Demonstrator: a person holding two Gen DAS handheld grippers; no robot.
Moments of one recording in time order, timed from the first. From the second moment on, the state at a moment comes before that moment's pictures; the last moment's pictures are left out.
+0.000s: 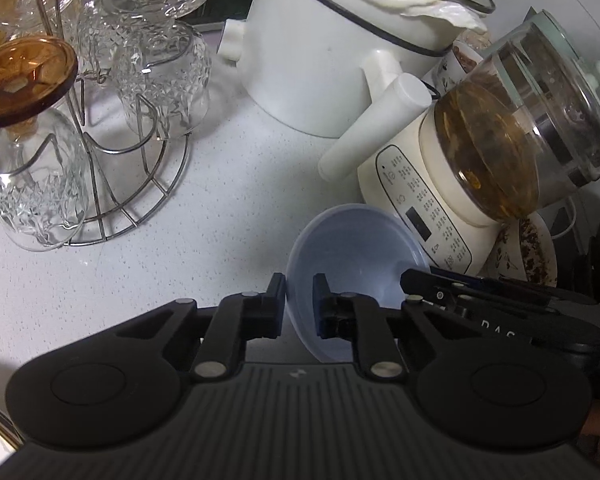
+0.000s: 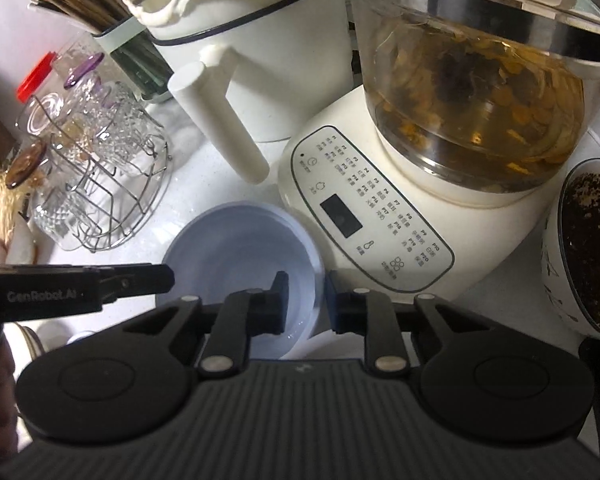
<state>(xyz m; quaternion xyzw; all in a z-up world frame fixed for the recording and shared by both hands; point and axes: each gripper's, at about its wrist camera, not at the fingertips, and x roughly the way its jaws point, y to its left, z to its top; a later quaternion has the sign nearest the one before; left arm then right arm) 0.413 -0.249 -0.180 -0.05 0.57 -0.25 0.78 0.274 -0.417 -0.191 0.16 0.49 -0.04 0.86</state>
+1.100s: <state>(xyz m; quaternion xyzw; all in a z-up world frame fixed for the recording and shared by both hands) 0.349 -0.160 -0.062 -0.07 0.48 -0.30 0.82 0.178 -0.356 -0.096 0.25 0.37 -0.04 0.90</state>
